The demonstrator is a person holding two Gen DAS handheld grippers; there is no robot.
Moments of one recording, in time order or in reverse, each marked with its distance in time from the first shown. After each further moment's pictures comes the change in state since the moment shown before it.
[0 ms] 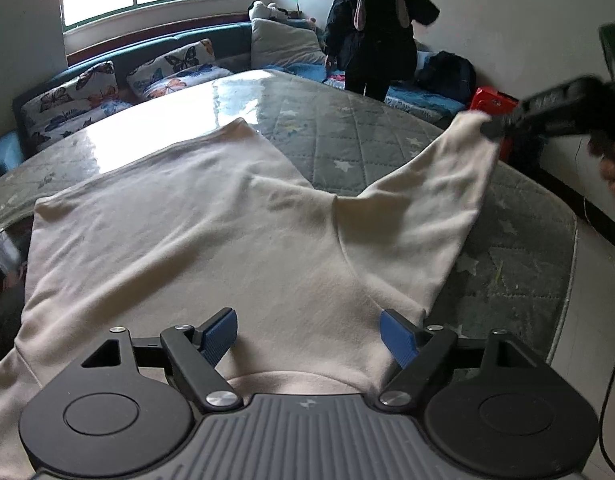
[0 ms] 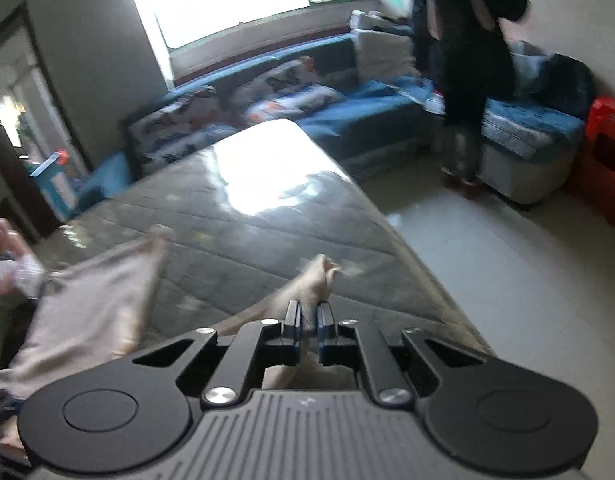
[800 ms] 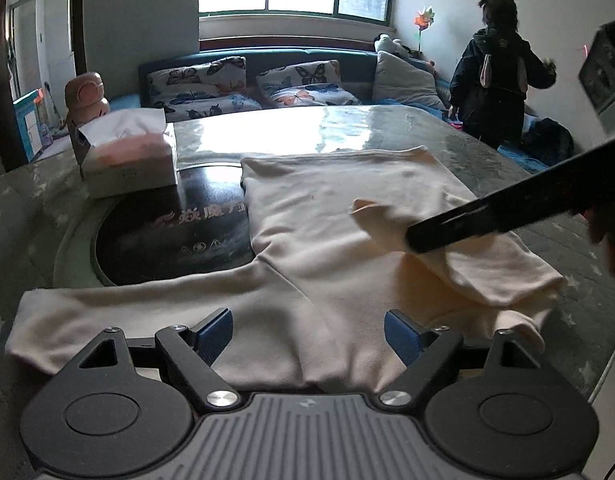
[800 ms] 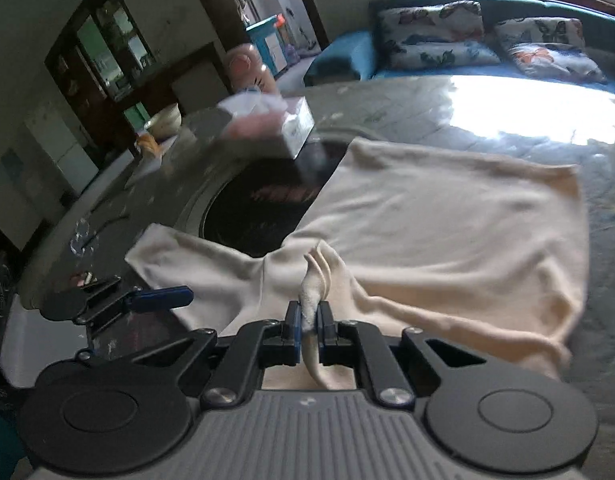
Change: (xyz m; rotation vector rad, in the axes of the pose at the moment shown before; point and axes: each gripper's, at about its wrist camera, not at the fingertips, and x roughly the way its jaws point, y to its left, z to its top) left arm -0.091 0.109 -0.062 -0.251 -0.082 0.232; right arm 0.056 0.276 -0.060 -0.436 0.331 0.496
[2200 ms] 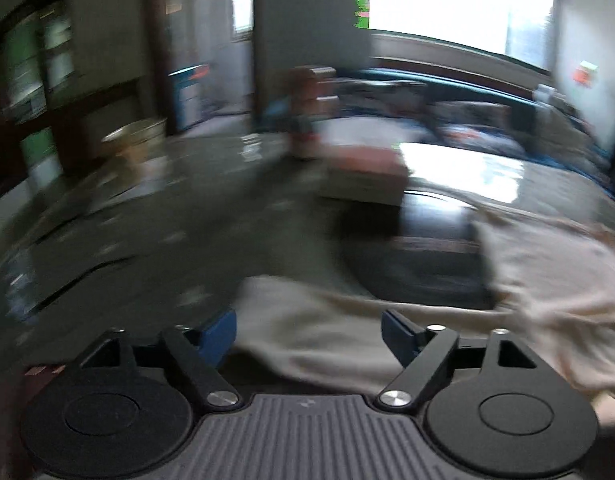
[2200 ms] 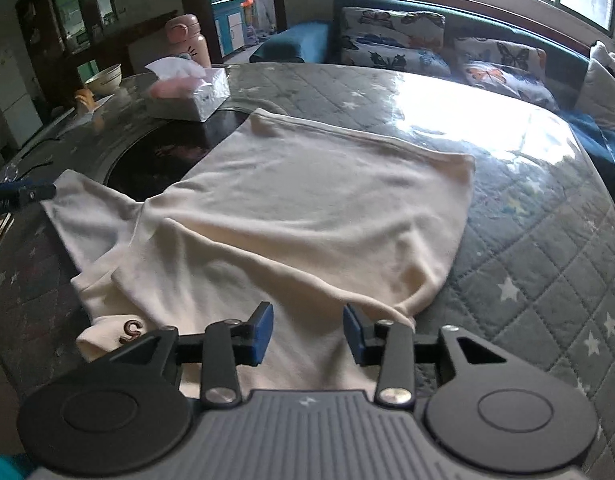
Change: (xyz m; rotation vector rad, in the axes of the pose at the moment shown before) left arm -0.039 0.127 -0.012 -0.327 -0.055 0.460; right arm -0.026 -0.059 -0.025 -0.115 0.034 -0.230
